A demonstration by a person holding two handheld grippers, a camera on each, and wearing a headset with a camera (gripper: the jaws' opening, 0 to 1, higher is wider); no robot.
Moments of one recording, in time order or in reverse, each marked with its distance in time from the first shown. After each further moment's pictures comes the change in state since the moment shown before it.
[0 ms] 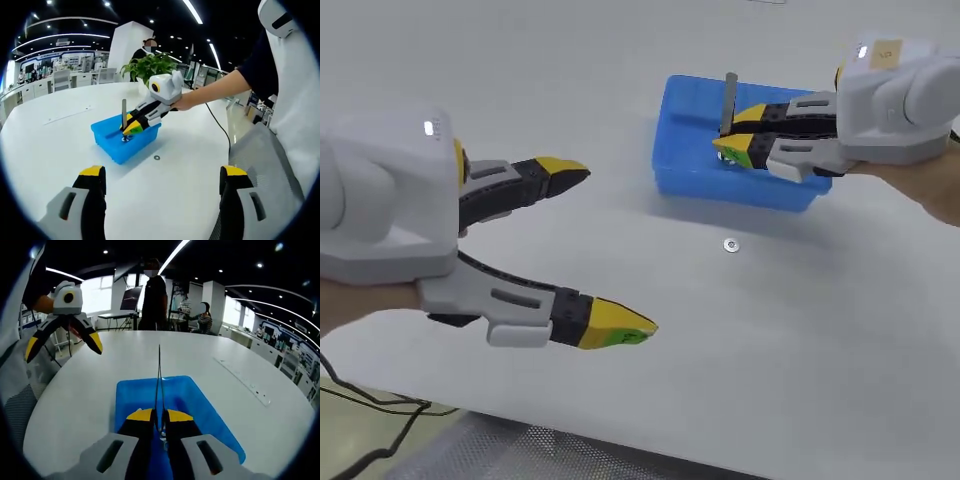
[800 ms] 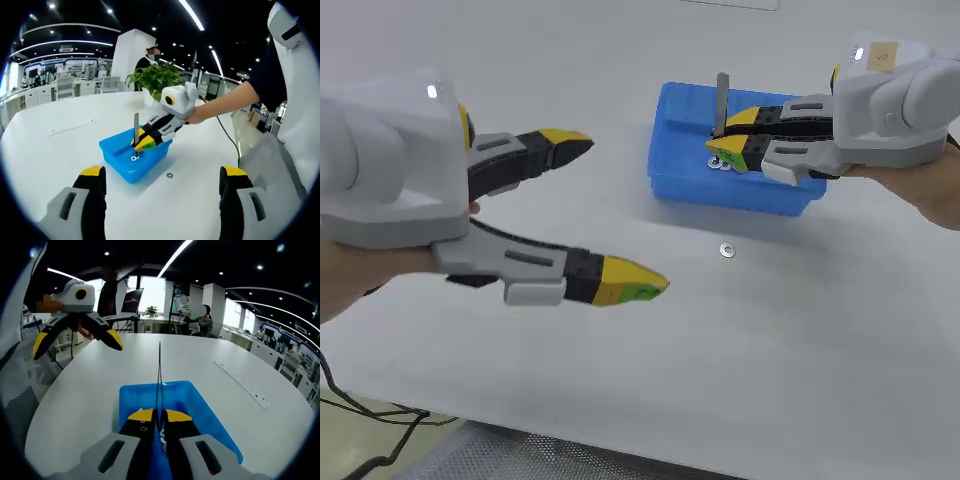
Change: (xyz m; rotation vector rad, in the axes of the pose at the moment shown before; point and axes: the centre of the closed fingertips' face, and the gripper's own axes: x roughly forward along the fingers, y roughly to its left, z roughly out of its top) left arm 0.017 0.031 0.041 0.014 -0.099 0.038; right arm -0.006 0.007 0.013 -0.006 -0.017 0.002
